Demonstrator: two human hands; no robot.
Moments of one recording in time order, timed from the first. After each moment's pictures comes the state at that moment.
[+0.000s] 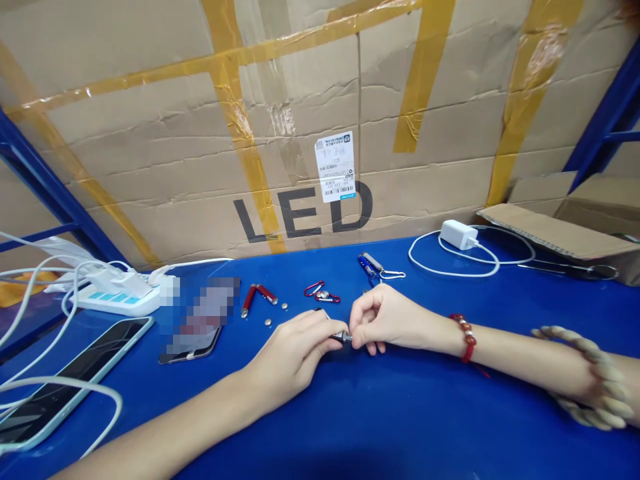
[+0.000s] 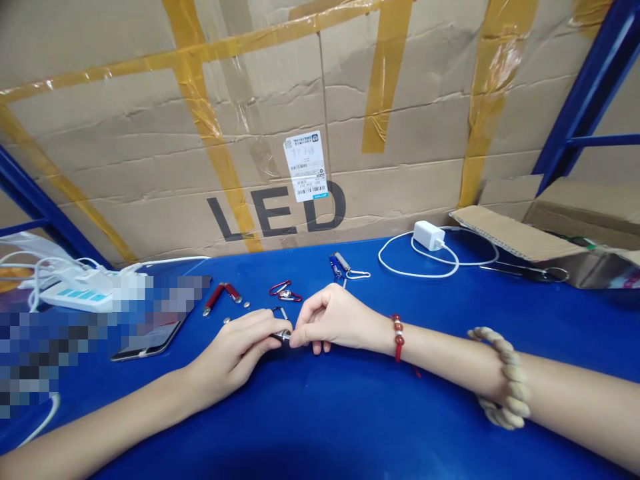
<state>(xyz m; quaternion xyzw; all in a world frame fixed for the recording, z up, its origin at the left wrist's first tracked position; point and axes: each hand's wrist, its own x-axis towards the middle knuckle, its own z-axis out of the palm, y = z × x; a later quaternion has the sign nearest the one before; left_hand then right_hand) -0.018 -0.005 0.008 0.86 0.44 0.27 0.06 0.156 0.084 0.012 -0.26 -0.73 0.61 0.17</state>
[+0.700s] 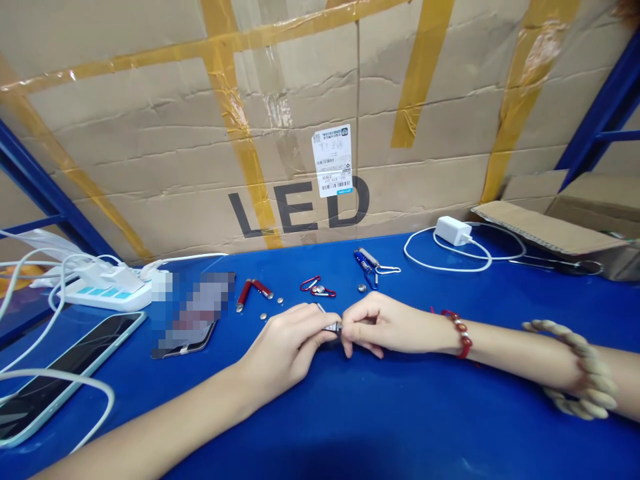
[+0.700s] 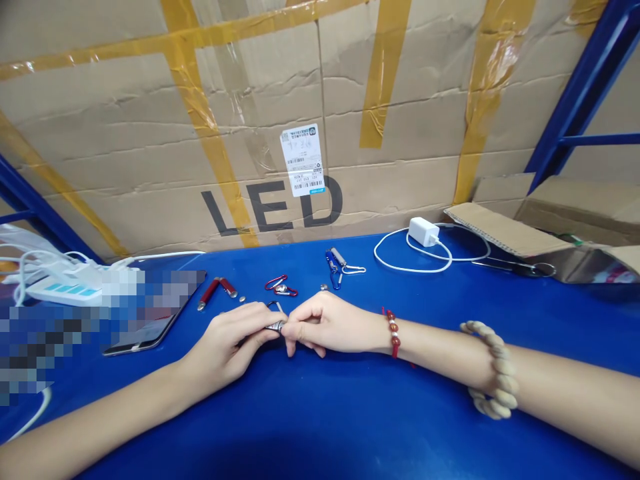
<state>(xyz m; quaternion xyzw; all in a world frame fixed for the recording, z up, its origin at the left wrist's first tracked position) -0.017 -0.004 0.008 0.86 0.43 0.30 0.03 0.163 0.080 0.011 -0.12 -0.84 0.51 0.13</state>
